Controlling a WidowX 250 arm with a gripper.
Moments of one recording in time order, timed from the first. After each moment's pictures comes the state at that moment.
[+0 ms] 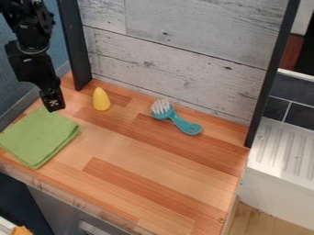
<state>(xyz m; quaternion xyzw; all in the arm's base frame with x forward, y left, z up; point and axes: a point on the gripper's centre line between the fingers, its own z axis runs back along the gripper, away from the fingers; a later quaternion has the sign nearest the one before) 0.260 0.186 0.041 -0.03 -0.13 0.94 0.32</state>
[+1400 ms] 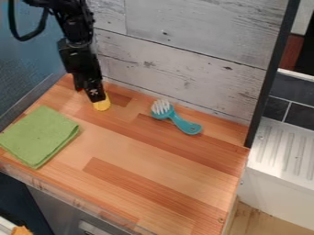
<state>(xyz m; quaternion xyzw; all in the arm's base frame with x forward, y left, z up) 0.341 0.169 0.000 -0.05 -0.05 0.91 0.41</state>
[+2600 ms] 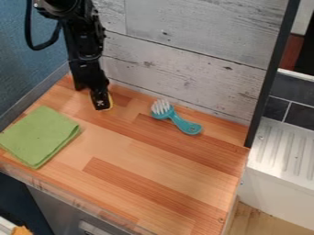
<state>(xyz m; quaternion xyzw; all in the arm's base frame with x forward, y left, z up) 0.341 0.160 -0.023 -0.02 -0.04 0.91 0.42</state>
